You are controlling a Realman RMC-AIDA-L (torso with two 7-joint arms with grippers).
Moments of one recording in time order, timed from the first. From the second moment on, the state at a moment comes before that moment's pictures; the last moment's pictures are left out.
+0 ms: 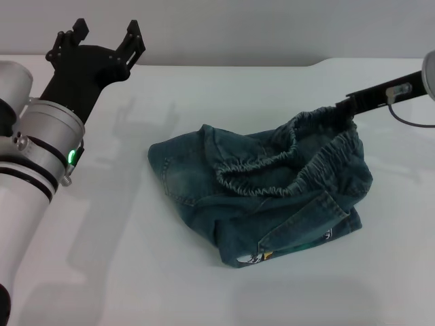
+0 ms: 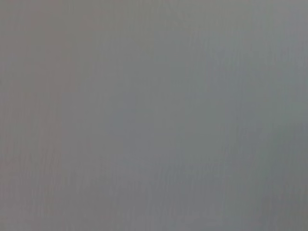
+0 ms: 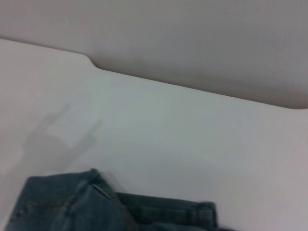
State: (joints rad) left arm -0.09 -2.05 -1.07 -1.24 2.35 0.48 0.33; right arm 0.62 2.04 1.93 1.29 -2.50 1.33 -0.40
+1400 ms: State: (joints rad) left arm -0.09 -2.05 -1.14 -1.23 2.35 0.45 0.34; right arm 0.59 2.07 1.74 1.44 -2.39 1.26 -0.40
